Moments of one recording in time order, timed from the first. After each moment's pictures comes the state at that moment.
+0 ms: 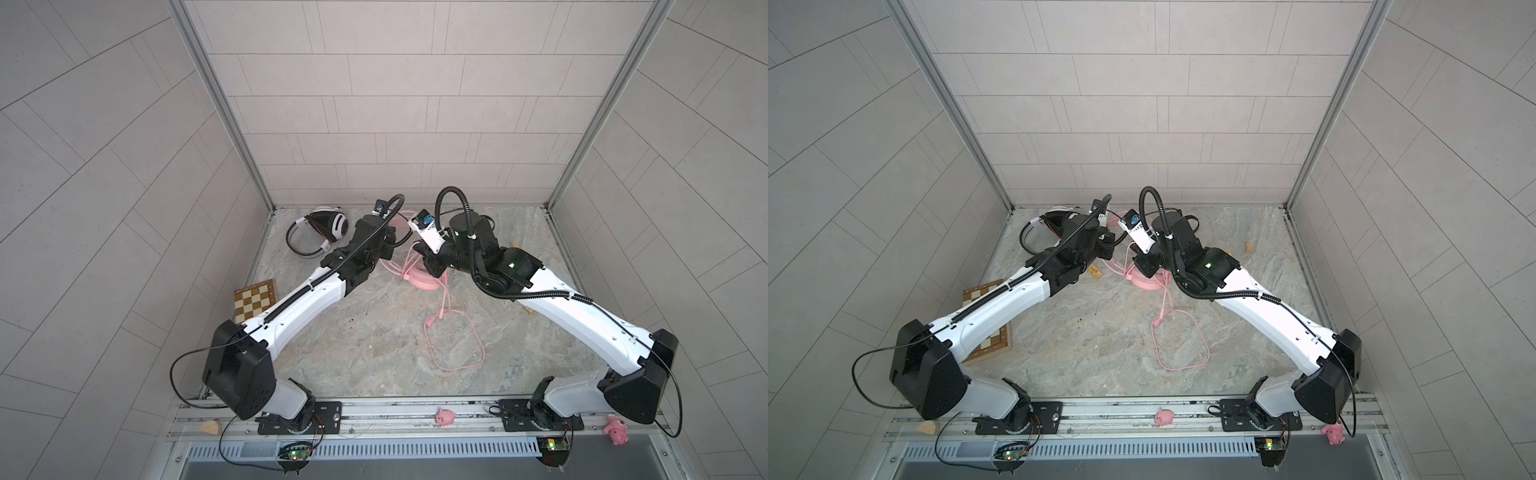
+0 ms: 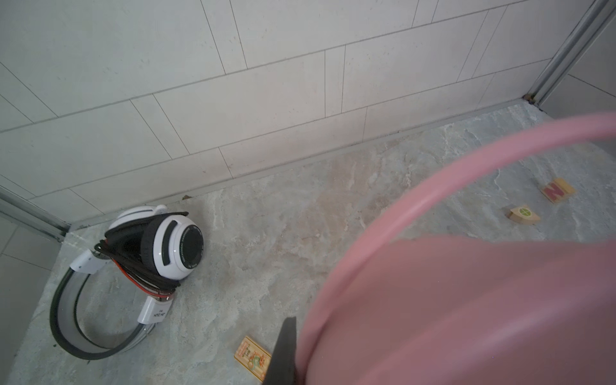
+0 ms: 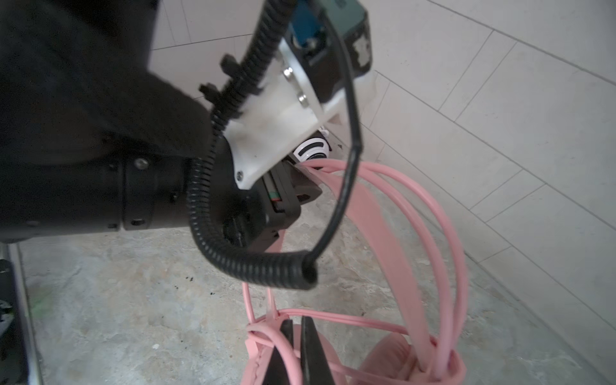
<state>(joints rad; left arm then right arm) -0.57 1.46 1.21 -0.26 -0.32 -0.08 0.73 1.40 1.43 -0.49 -0.06 -0.14</state>
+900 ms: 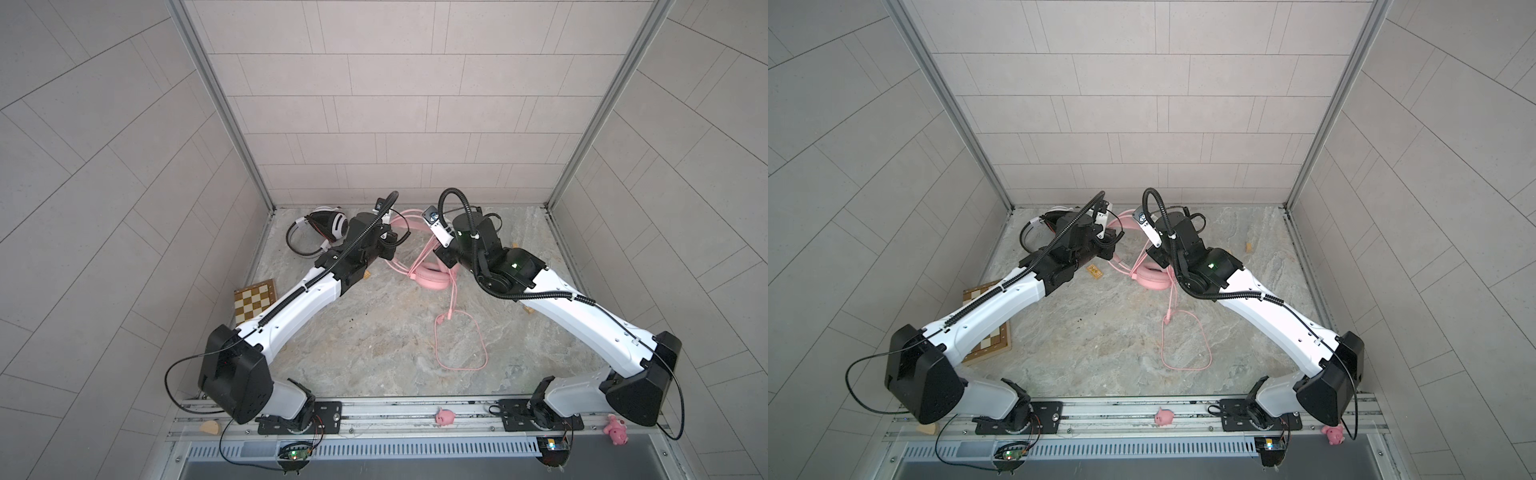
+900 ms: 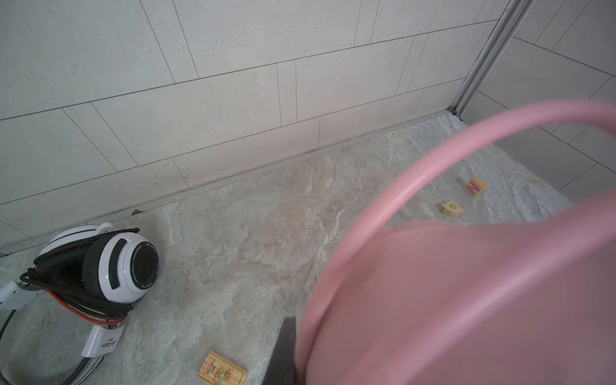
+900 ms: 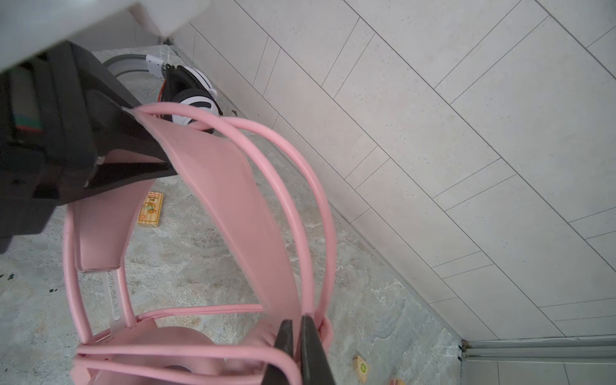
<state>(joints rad) -0.55 1.43 1.21 -0.24 -0.13 -0.06 0.71 1.38 1.42 -0.49 0.38 -0.34</state>
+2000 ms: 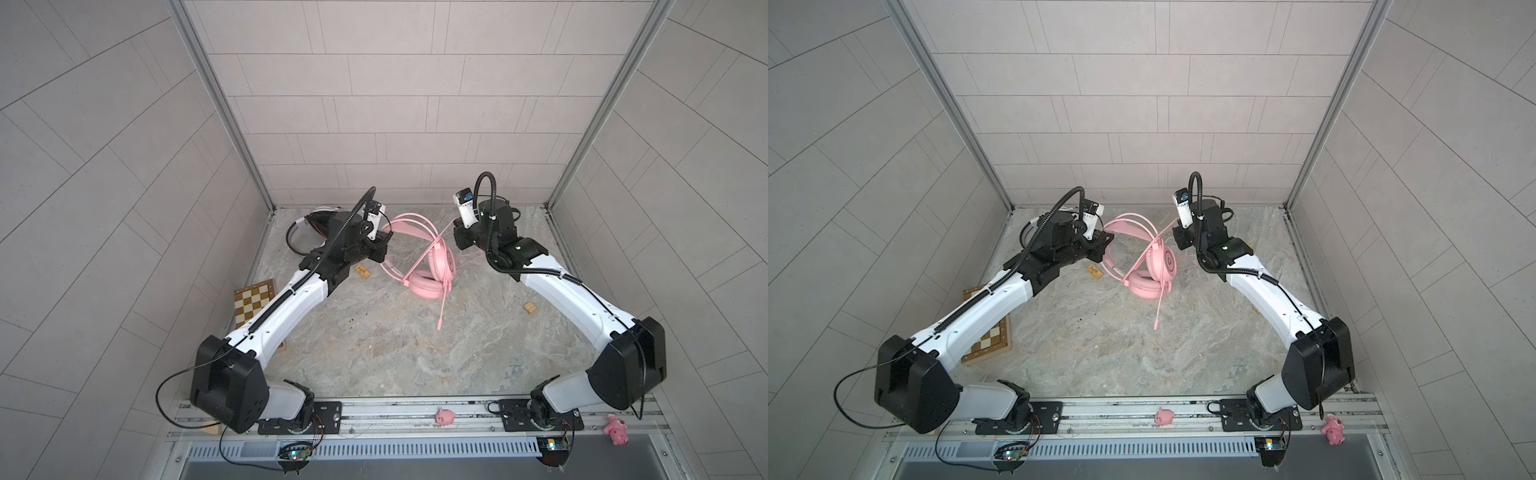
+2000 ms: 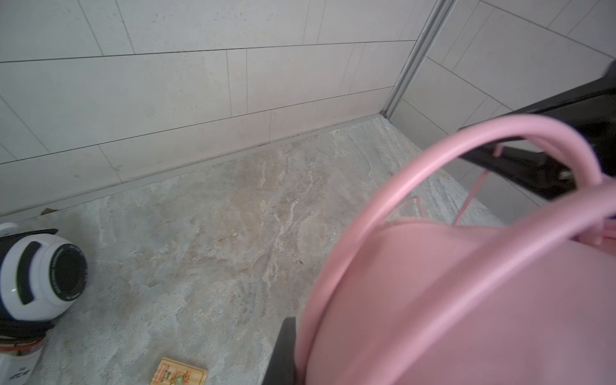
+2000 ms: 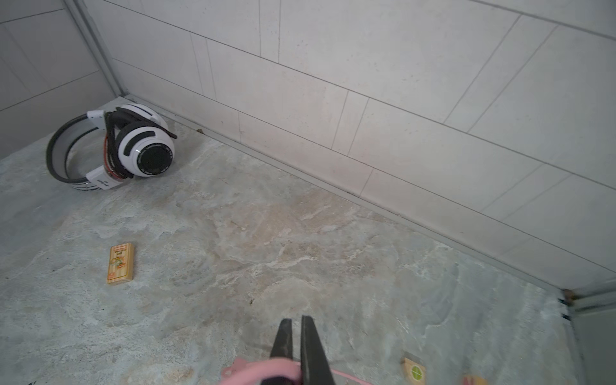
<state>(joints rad) -0.44 1.38 1.14 -0.19 0.25 -0.12 0.40 1.48 1.28 -0.24 0.03 -0.06</state>
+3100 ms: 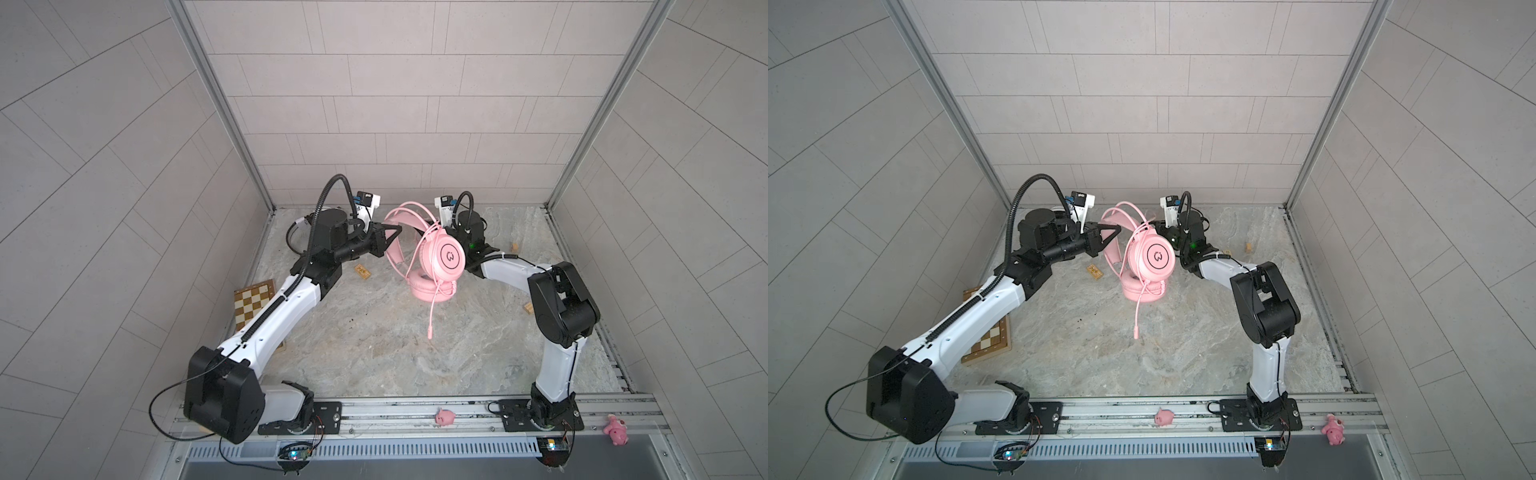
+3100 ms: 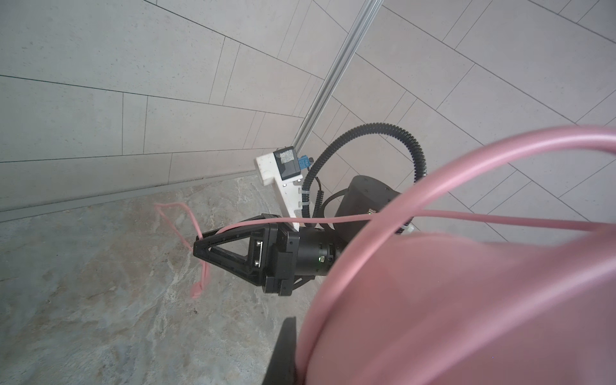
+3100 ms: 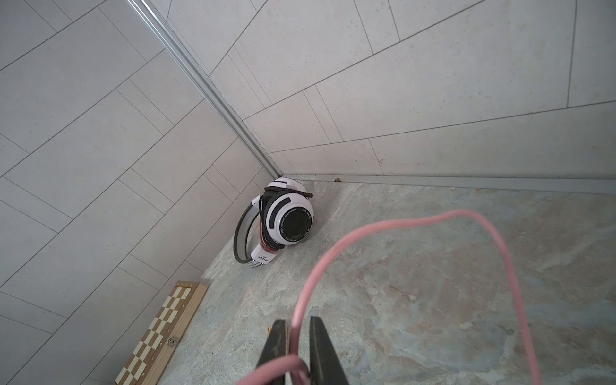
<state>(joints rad) -0.38 1.33 1.12 0.05 0.58 -0.40 0.36 1.90 1.24 0.52 -0.46 0.53</state>
